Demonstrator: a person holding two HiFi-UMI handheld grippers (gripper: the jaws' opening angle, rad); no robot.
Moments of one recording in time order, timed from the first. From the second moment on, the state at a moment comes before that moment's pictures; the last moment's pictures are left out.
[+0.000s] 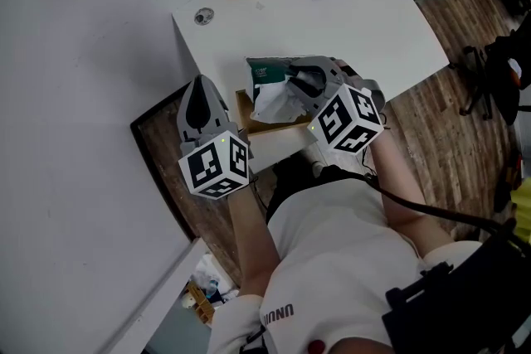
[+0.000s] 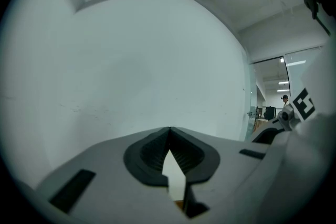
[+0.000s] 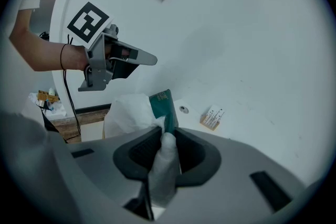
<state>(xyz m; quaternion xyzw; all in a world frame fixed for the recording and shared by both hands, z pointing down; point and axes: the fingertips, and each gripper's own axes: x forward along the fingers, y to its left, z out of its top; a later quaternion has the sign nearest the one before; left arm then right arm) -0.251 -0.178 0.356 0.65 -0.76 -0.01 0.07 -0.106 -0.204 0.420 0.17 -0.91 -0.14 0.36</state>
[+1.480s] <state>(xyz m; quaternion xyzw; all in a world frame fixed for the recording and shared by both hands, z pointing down) -0.257 -0.160 0.358 0.63 -0.77 -0.02 0.08 -0.104 -0.209 0.404 0.21 -0.91 -0.15 0.33</state>
